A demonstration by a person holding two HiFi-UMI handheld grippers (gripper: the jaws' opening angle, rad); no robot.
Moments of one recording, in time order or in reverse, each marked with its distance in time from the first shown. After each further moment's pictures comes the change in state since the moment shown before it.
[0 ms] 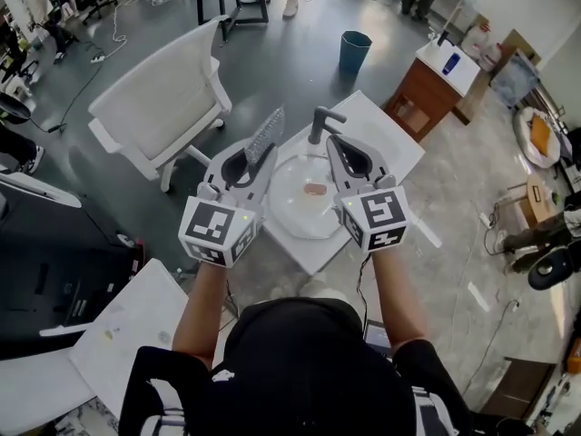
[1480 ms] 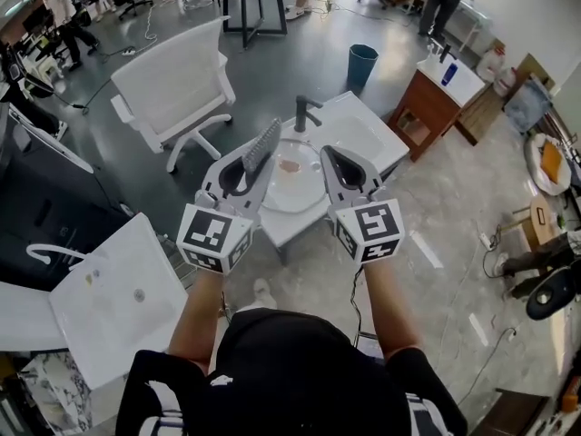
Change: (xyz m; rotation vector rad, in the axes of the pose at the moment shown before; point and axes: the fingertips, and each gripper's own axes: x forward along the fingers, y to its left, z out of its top) left arm -0.052 -0.186 0.027 0.087 -0.021 0.120; right arm -0.185 -0.020 0.008 0.041 -0.123 0.122
